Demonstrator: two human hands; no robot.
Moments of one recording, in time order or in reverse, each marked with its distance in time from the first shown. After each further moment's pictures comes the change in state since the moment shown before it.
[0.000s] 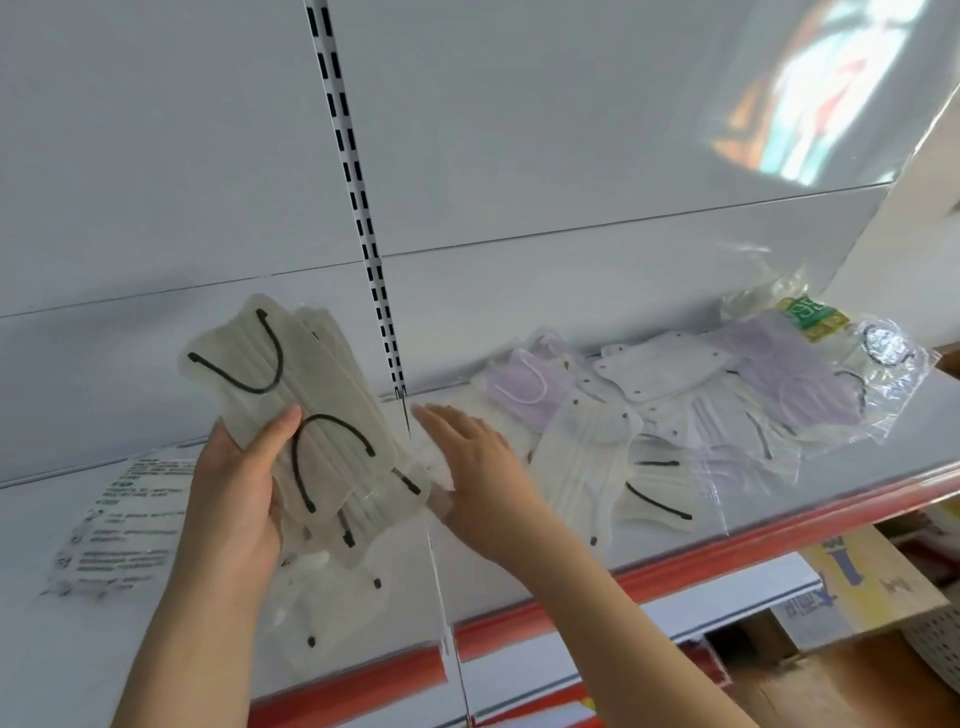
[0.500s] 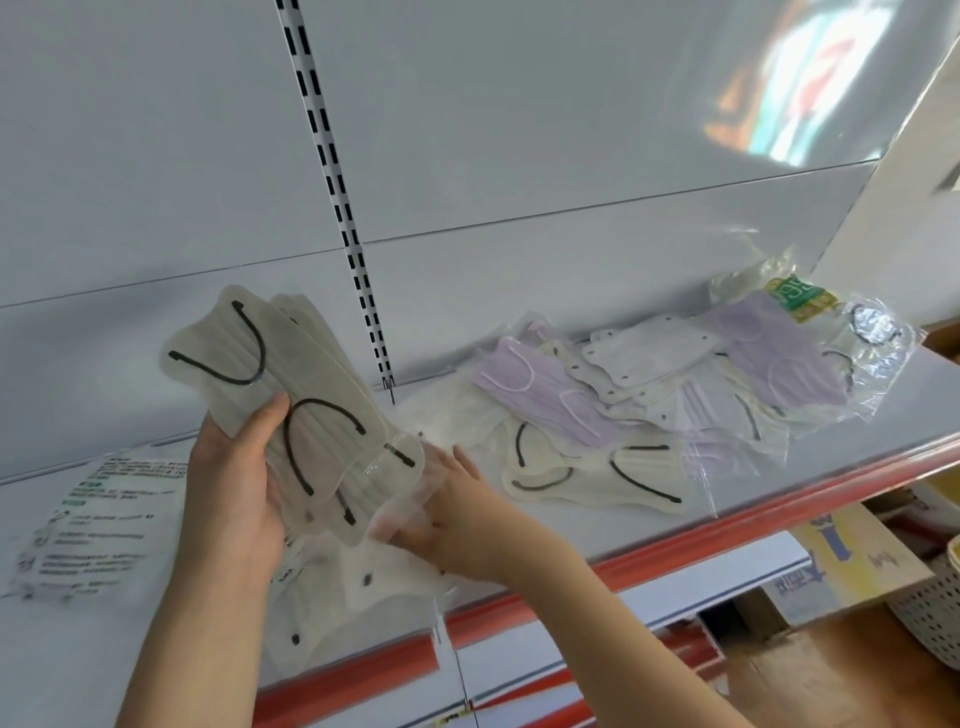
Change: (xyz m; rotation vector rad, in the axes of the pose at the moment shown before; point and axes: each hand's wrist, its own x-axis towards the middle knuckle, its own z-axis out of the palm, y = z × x) left_hand 0.001 -0.007 0.012 -0.050 0.026 0.000; right_hand -0.013 0.004 0.021 0.018 -0.294 -0.050
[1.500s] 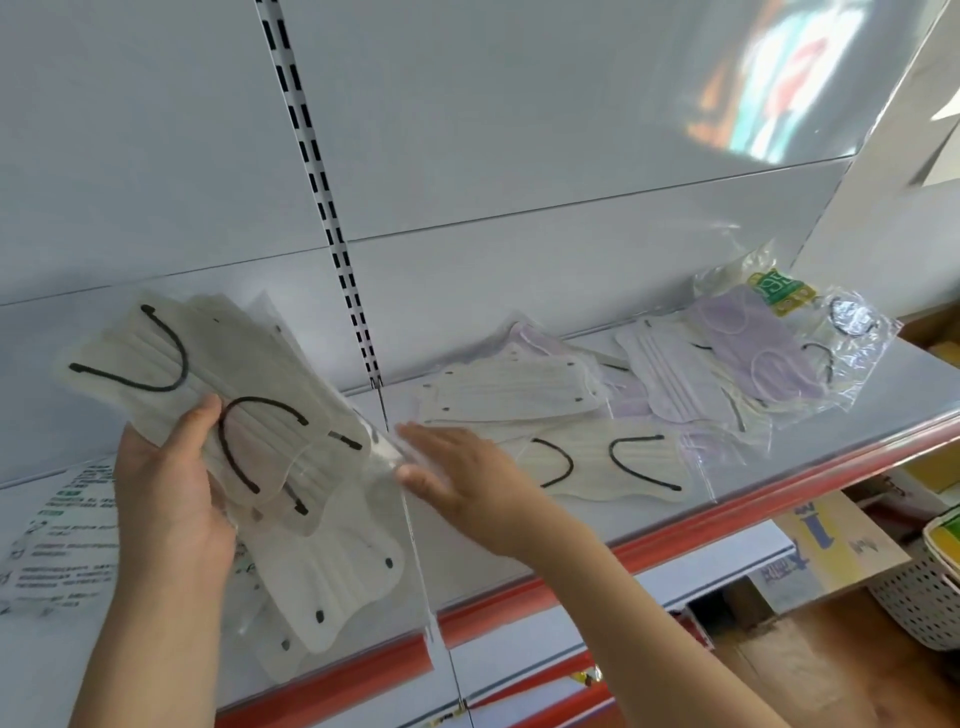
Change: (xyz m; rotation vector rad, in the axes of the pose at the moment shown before) left_hand 0.019 0.003 -0.026 -0.043 0.135 0.166; right_hand -0.006 0.018 -0.019 0.029 0.174 0.023
